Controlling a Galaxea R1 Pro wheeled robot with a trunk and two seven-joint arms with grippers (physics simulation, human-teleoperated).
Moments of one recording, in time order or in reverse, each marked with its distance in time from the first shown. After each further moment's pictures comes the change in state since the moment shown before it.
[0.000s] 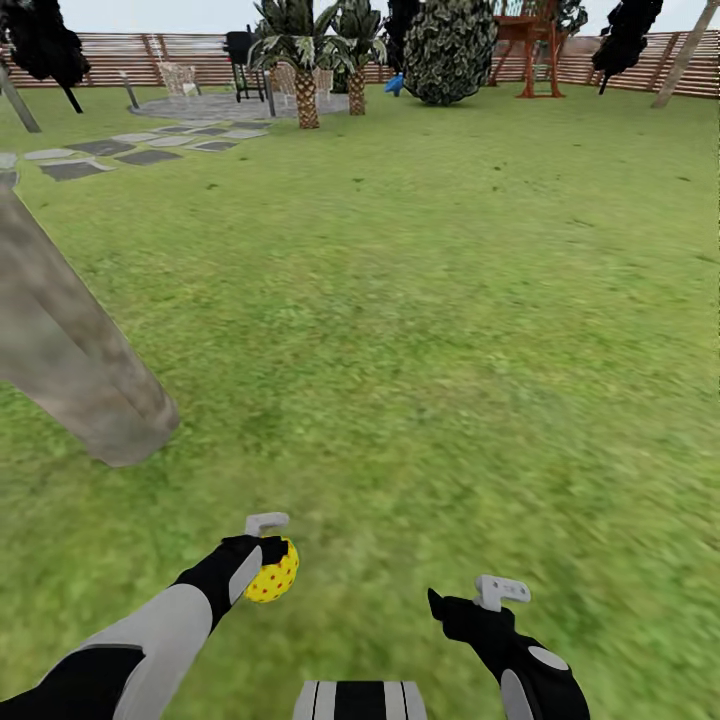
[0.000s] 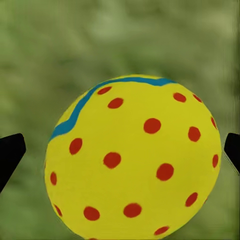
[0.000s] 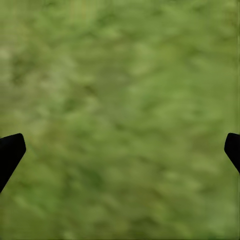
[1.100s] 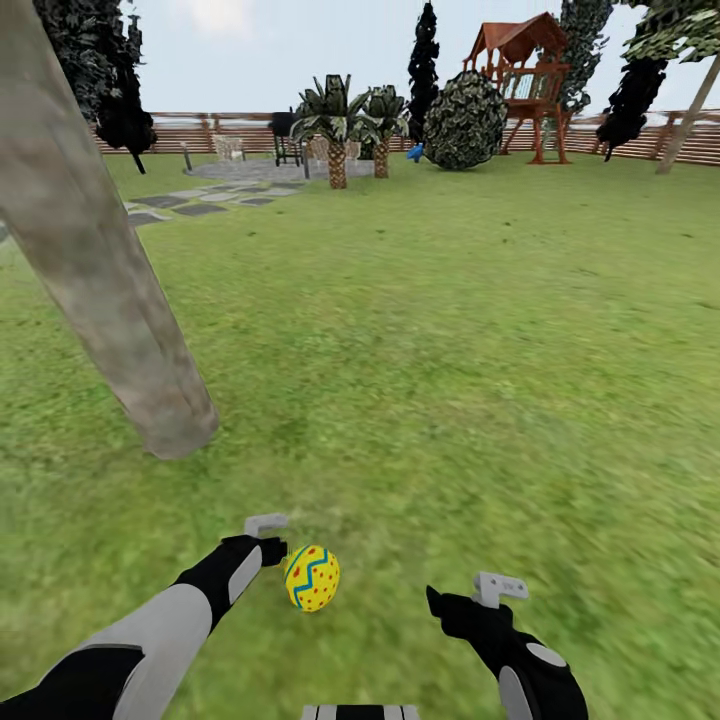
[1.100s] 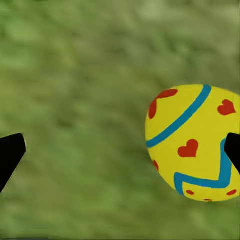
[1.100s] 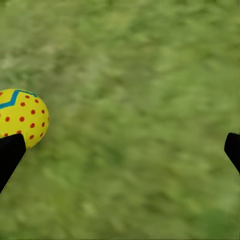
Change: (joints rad) left arm 0.000 0.001 0.002 0.001 0.007 0.015 0.008; right arm -0.008 0.001 0.005 0.000 0.000 0.002 0.000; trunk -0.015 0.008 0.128
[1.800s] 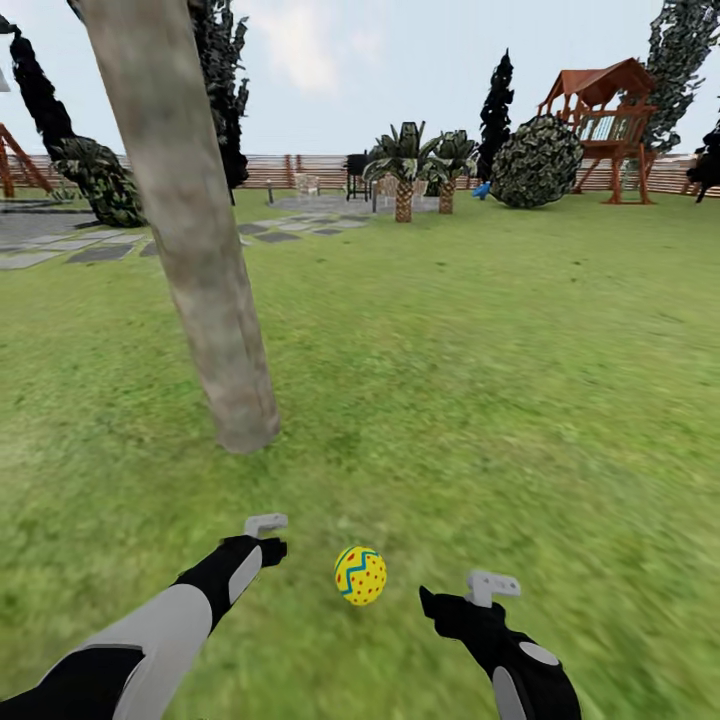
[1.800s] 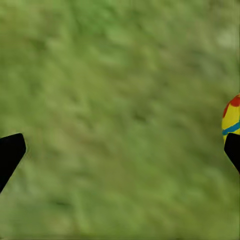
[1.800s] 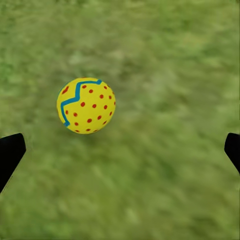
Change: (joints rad) left arm 0.000 0.000 0.001 0.001 0.002 0.000 0.007; right arm -0.002 0.000 0.031 0.000 0.001 0.002 -0.001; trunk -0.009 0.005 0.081
